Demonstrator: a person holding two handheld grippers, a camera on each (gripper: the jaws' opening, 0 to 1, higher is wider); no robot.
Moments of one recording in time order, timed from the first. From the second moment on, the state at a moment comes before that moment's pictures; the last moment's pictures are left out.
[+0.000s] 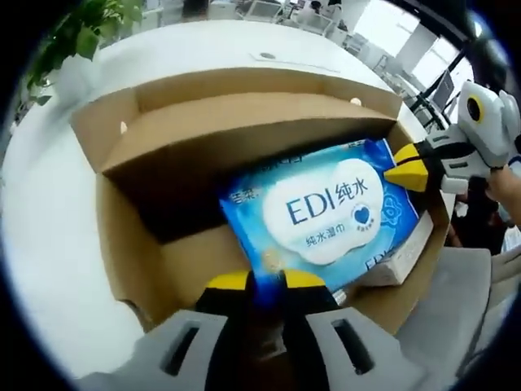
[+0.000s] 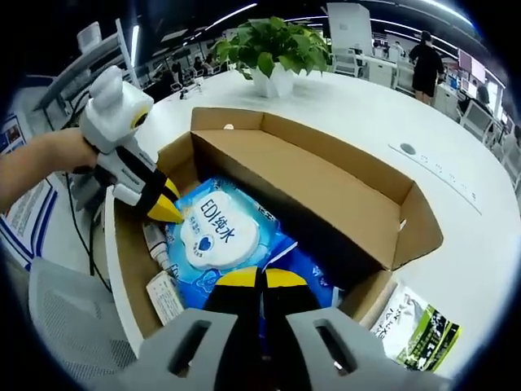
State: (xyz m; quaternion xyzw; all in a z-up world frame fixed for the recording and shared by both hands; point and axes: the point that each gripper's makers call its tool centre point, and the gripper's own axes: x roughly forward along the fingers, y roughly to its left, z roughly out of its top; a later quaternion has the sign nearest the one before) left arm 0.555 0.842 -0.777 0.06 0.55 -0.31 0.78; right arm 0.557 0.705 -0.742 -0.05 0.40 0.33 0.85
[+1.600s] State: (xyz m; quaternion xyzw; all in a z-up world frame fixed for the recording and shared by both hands) left arm 0.543 0.821 -0.720 0.04 0.48 -0.30 0.82; right arm 0.553 0.684 -0.696 -0.02 0.38 0.30 0.87
